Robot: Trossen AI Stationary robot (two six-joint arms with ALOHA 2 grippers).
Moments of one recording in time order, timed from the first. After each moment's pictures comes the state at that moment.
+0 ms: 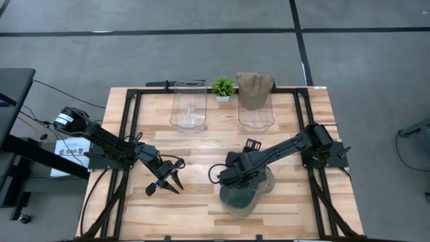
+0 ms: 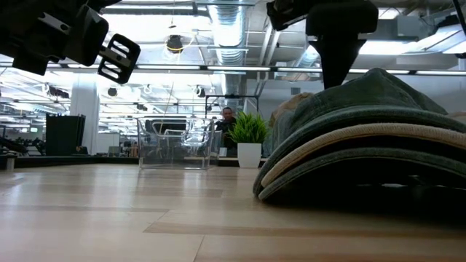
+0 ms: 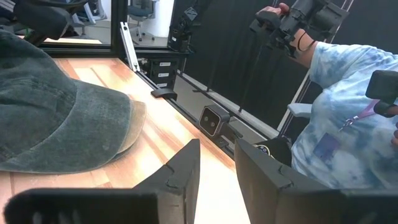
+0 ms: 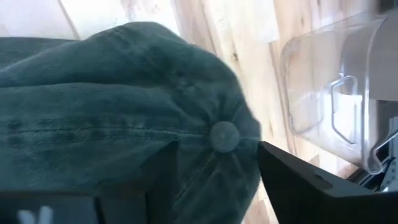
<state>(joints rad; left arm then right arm) -0.35 1.29 0.25 0.90 0.42 -0.11 0.36 2.00 1.73 -1.49 0.39 0.68</state>
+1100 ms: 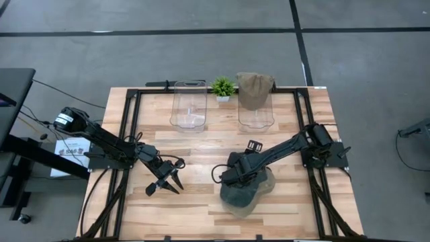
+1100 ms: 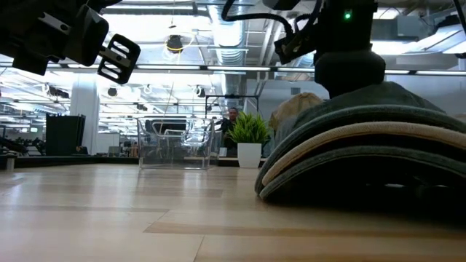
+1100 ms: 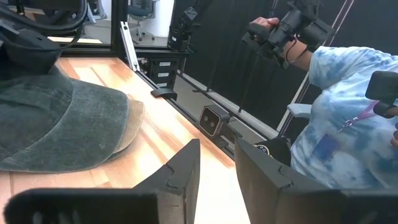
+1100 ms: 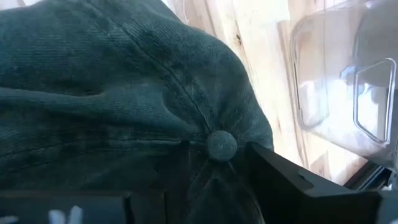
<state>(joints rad) -0.35 1.29 0.25 0.90 0.42 -0.12 0.35 2.00 1.56 -1.37 0.40 0.71</state>
